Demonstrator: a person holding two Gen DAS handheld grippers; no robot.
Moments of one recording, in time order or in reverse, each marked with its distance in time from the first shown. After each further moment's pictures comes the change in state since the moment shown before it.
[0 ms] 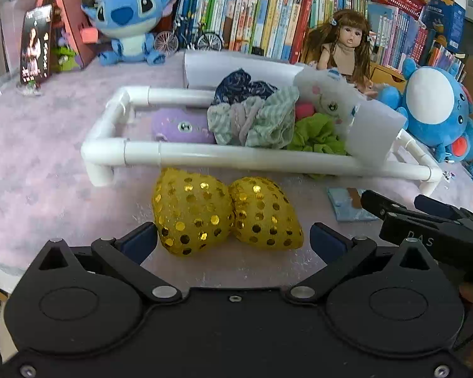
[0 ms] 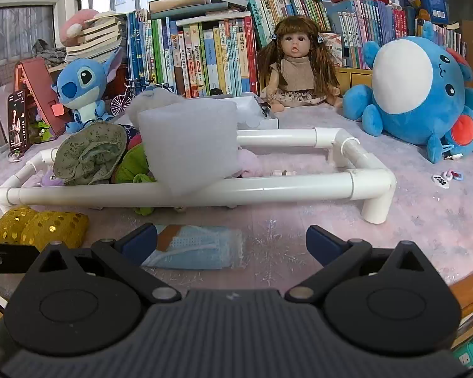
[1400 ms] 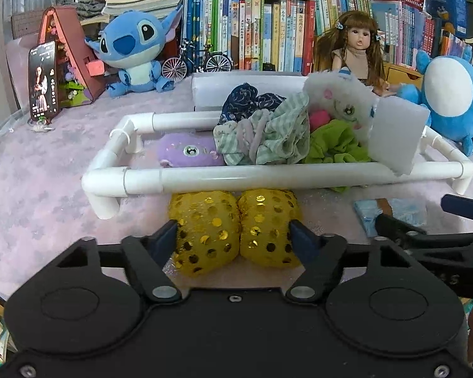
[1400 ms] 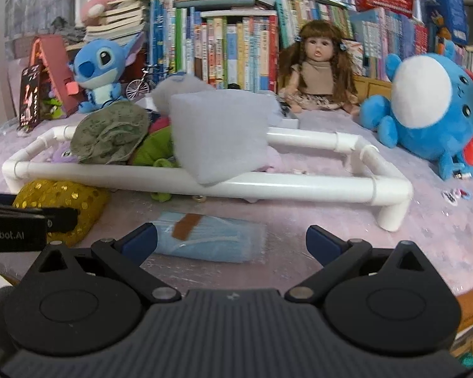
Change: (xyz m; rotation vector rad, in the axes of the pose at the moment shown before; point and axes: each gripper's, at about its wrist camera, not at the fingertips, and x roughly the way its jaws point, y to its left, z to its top) left arm 0.024 -0.013 0.000 0.097 -0.094 0.111; right arm 0.002 0.018 -0.004 -0.106 0.011 0.015
